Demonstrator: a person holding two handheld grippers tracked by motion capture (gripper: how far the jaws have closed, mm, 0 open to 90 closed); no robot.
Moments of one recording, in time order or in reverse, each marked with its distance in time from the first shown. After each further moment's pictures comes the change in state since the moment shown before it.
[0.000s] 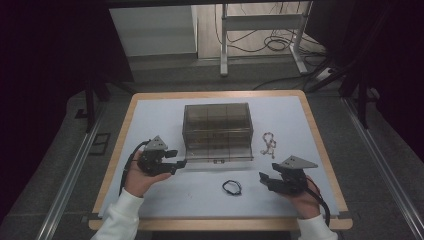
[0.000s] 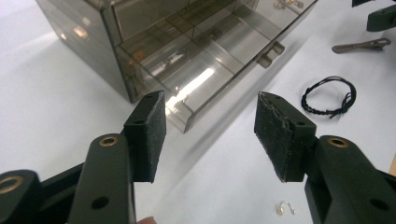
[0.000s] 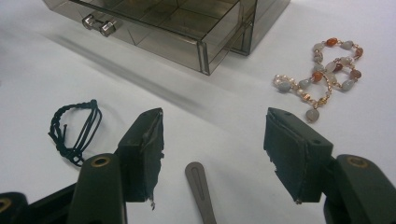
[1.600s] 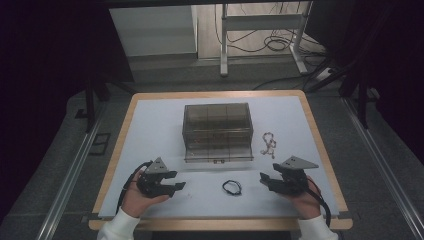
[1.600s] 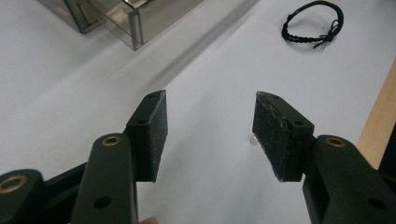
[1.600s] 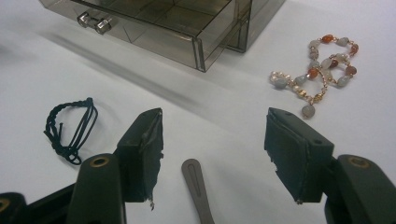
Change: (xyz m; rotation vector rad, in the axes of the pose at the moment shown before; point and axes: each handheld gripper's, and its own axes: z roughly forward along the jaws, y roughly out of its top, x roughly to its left) left arm -0.025 -0.047 0.005 0.088 -0.042 0.044; right arm -0.001 -0.002 -0.001 0.002 -0.009 0.003
